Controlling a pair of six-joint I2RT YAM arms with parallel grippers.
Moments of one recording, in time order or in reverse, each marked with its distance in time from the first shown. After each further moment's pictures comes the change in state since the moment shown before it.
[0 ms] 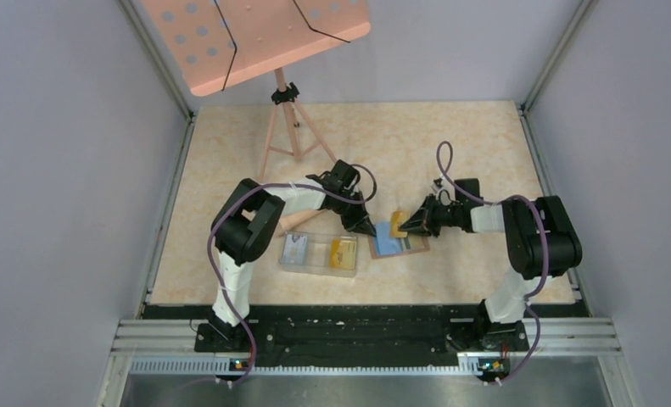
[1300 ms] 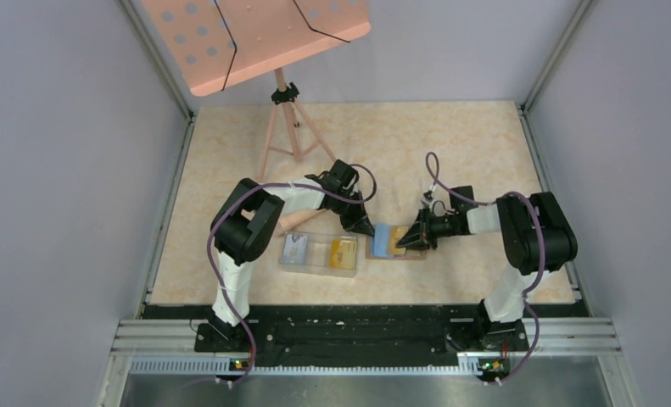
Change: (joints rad) left arm 0.006 -0.002 -0.008 0.007 0.019 0.028; right arm 0.019 0.037 -0.013 -0.155 -0.156 -0.149
